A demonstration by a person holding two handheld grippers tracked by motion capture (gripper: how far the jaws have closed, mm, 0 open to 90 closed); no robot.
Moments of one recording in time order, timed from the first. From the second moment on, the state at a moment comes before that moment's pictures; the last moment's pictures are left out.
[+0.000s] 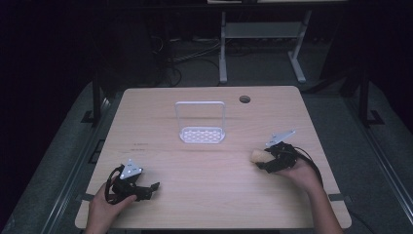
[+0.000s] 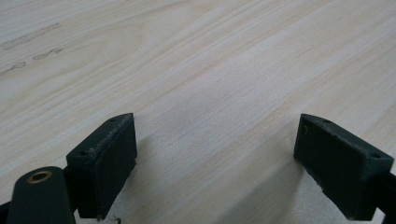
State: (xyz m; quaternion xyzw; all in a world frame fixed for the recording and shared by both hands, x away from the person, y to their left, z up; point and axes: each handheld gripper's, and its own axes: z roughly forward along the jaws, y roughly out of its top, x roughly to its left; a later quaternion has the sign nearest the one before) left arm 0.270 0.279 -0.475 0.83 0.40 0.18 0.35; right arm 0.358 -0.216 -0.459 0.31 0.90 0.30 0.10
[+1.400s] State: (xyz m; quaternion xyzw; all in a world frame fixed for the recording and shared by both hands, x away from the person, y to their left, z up) left arm 0.270 0.279 -0.475 0.83 0.40 0.18 0.35; right arm 0.348 -0.187 -0.437 0.30 0.88 0.36 0.10
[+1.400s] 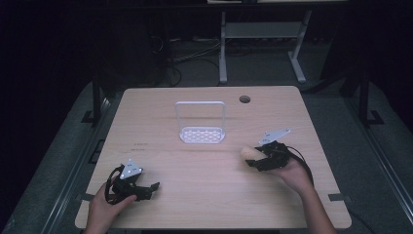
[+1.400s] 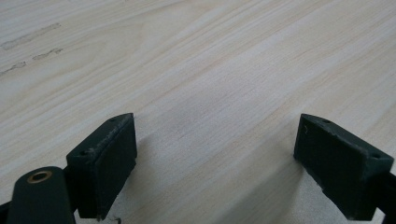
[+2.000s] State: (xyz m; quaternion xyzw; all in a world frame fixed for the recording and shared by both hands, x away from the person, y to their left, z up) left arm 0.270 0.280 -0.475 0.83 0.40 0.18 0.35; right arm 0.358 -0.154 -0.427 0.28 0.88 0.37 0.10
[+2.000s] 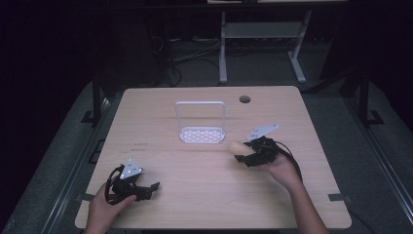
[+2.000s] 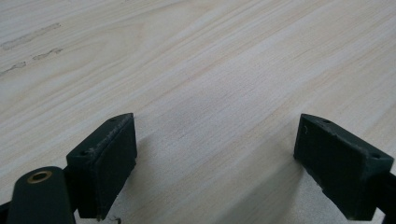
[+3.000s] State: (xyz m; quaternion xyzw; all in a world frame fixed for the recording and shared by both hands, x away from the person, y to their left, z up) left arm 0.270 0.279 -0.475 0.83 0.40 0.18 0.35; right arm 0.380 -0.108 -0.420 0.28 0.88 0.38 0.11
